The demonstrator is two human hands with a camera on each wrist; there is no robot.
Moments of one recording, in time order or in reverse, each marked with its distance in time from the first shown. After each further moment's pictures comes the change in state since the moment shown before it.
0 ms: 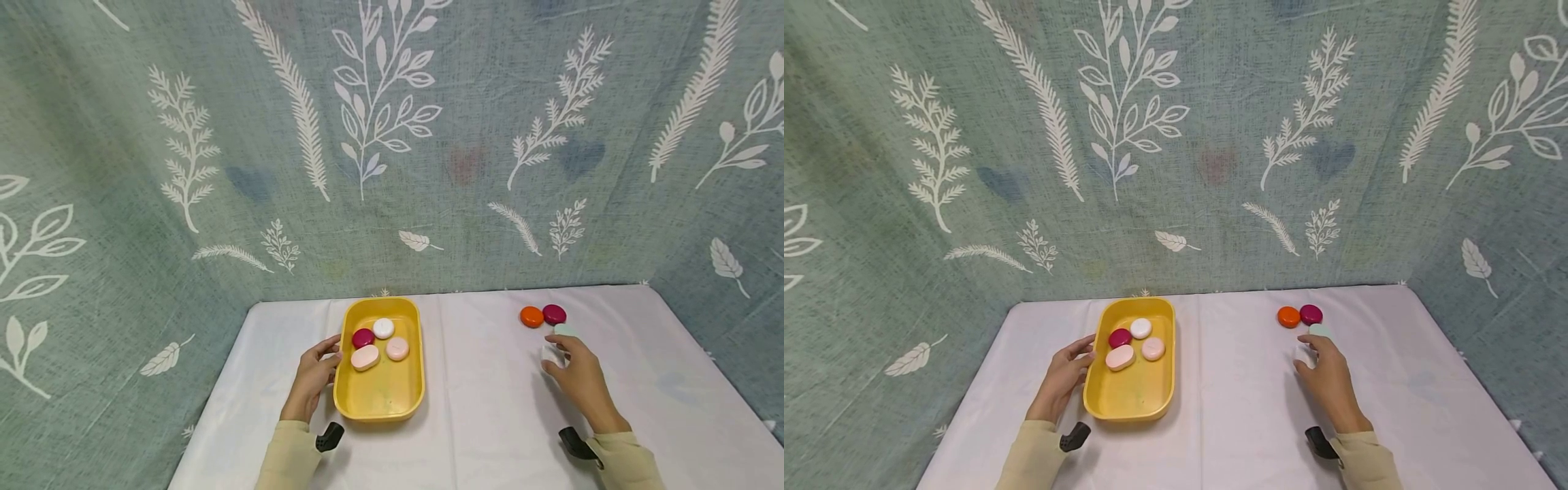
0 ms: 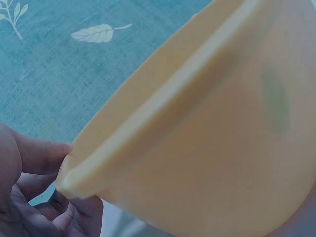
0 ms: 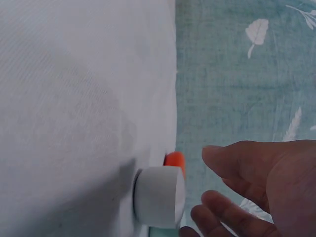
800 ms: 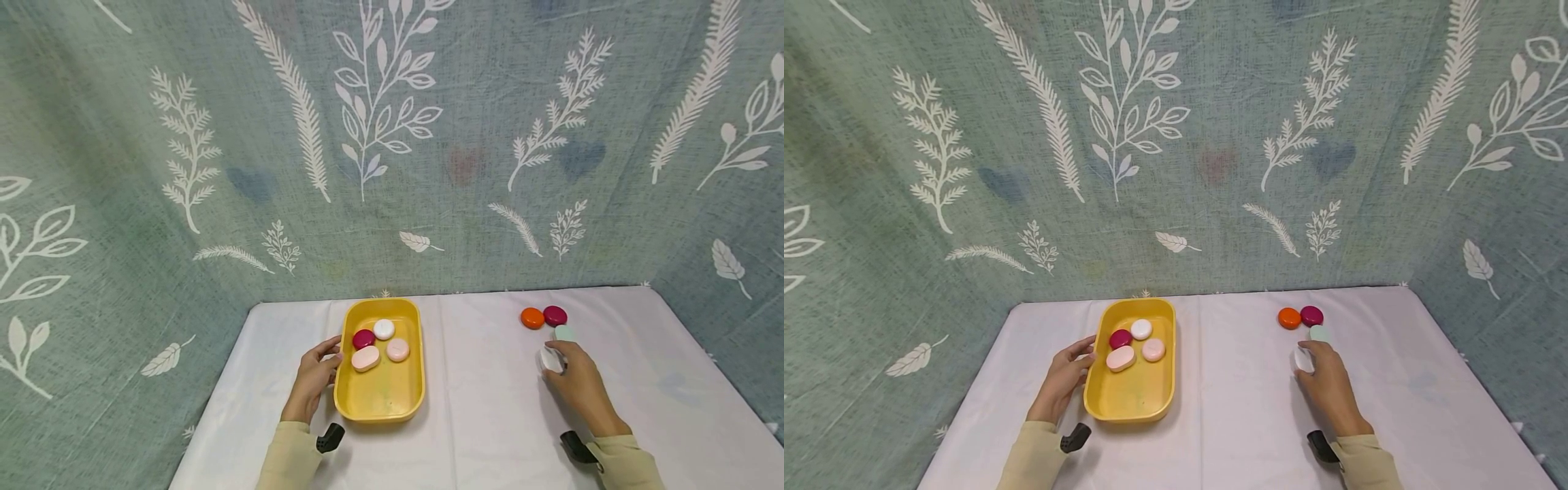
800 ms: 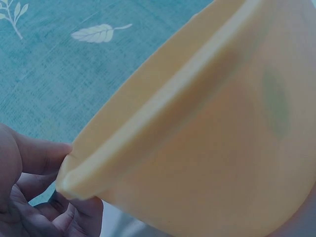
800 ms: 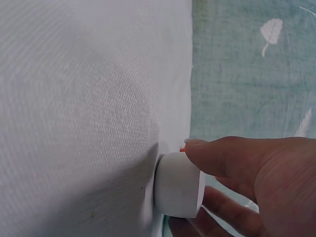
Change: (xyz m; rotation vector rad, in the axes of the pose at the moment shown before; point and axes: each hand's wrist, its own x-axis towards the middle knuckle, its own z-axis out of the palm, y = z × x) left_hand 0.001 -0.001 0.001 0.006 0.007 -0.001; right_hand 0.001 0.007 0.005 -0.050 -0.069 0.026
